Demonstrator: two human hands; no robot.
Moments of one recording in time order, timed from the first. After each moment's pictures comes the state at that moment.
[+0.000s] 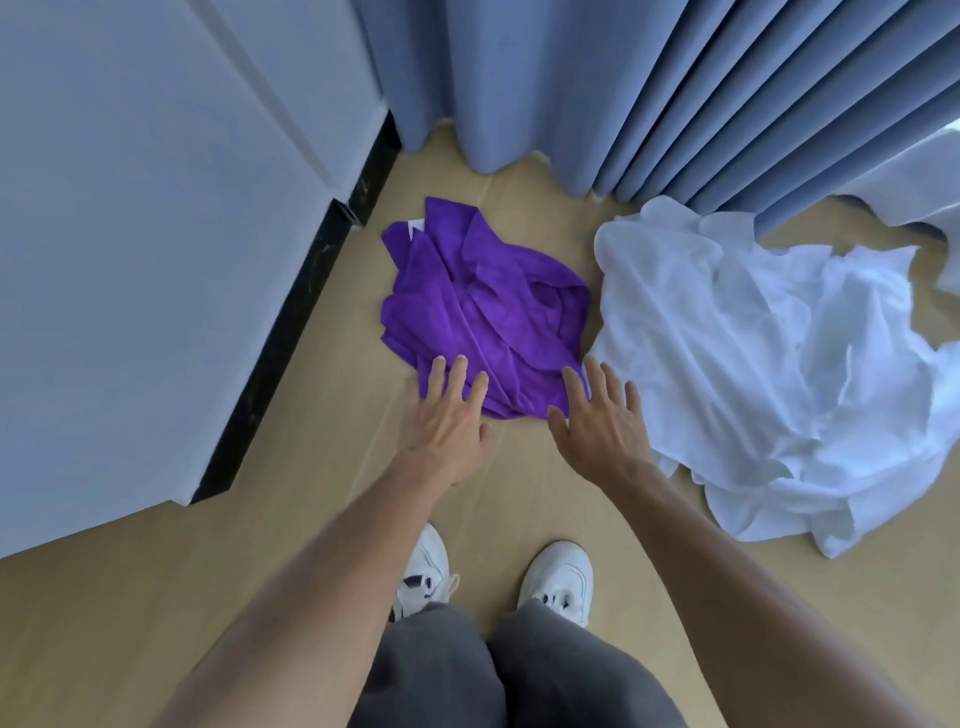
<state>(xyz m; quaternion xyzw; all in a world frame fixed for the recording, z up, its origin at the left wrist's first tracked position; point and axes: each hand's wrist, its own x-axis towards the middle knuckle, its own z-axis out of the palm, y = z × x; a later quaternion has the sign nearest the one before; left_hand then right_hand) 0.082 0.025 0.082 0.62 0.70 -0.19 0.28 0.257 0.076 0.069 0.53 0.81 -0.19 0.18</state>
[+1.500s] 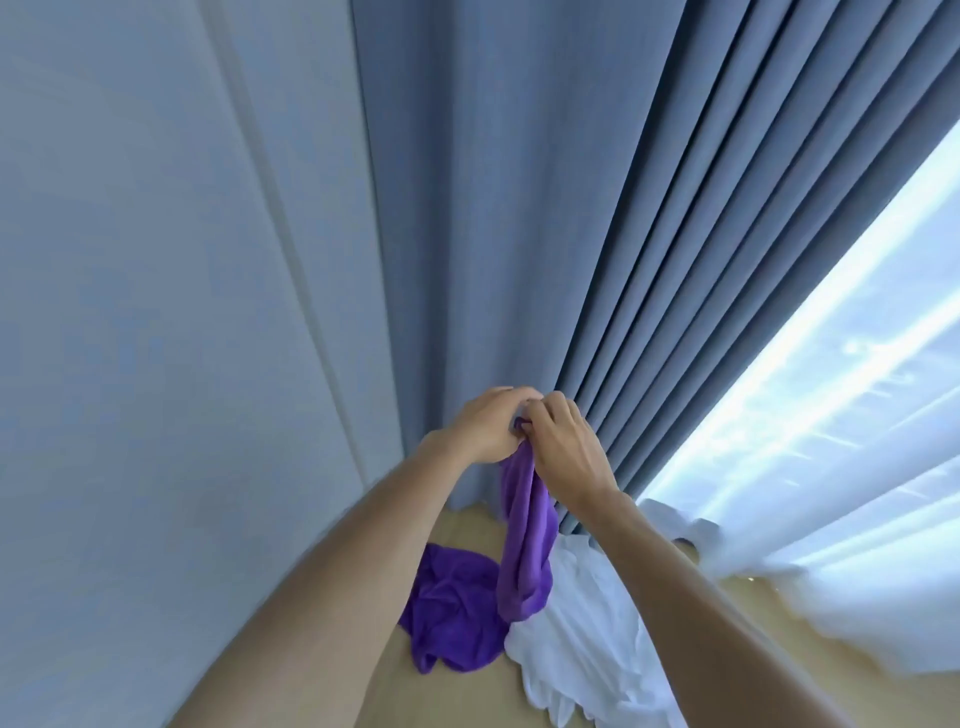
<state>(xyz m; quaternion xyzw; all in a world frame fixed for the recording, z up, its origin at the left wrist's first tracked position) 0.077 0.160 0.752 0.70 0.64 0.15 0.28 0.214 0.165 0.731 0.44 0.87 -0.05 -0.20</state>
